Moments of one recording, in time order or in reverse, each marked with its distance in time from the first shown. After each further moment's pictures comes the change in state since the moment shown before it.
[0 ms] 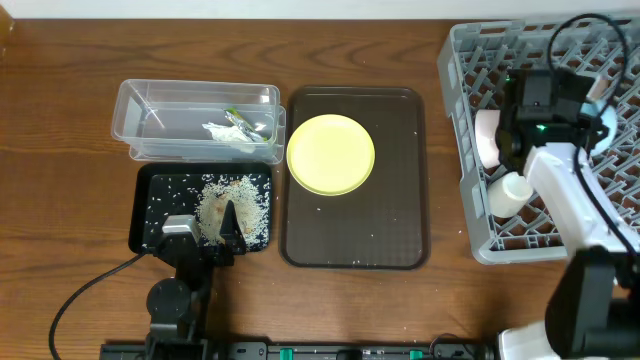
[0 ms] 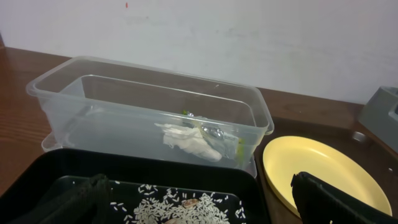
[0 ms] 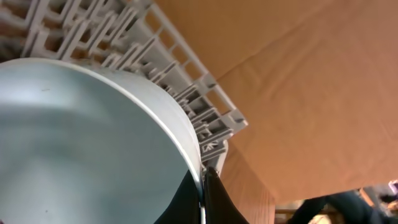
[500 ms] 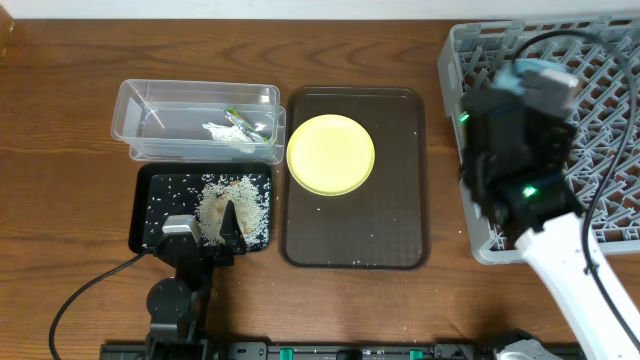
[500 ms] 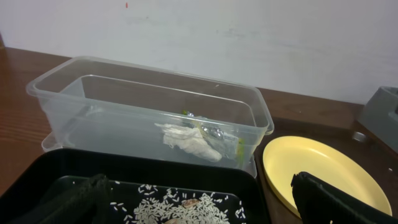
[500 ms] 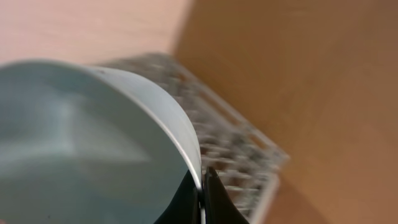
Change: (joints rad) left arm 0.000 0.000 0.000 0.000 0.000 0.000; right arm 0.296 -0.383 0.000 -0.117 0.002 0.140
